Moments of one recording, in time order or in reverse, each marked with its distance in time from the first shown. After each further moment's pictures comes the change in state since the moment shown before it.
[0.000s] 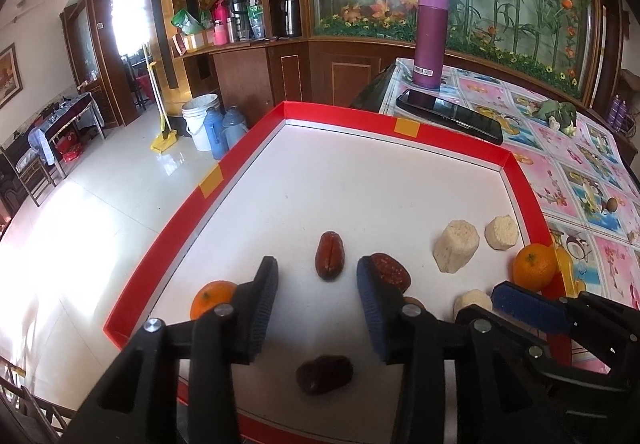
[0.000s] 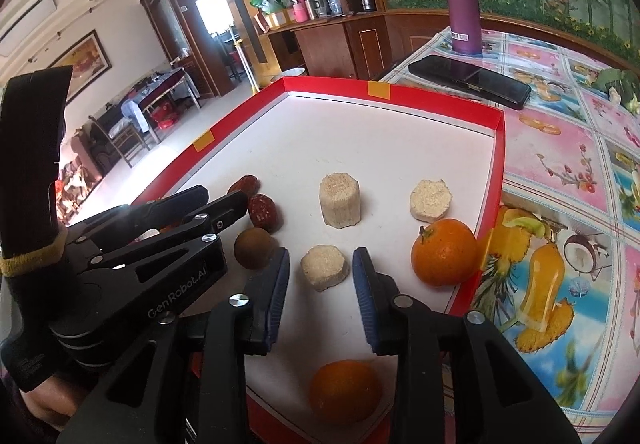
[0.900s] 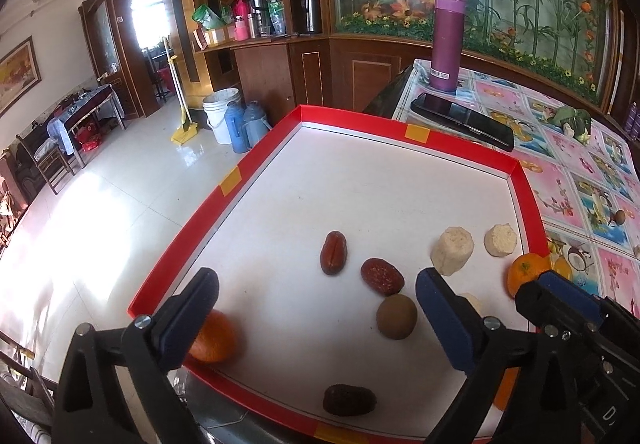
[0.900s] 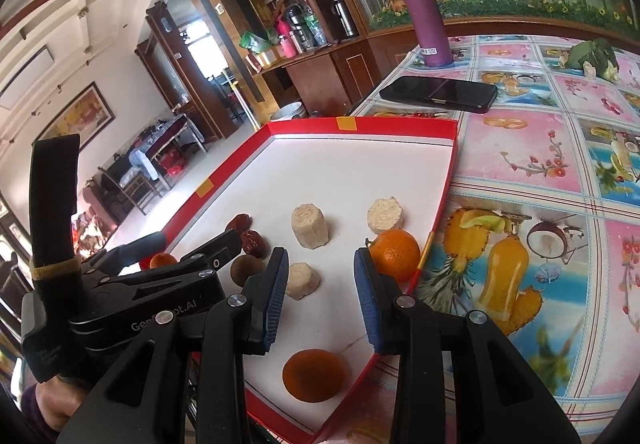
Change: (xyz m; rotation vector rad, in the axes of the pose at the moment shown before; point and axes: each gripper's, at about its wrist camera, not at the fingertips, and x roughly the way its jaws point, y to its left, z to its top) left arm -0.014 -0.005 0.007 -0.033 0.024 0.072; right arm -0.038 -0.024 -0.003 0.089 -0.136 0.041
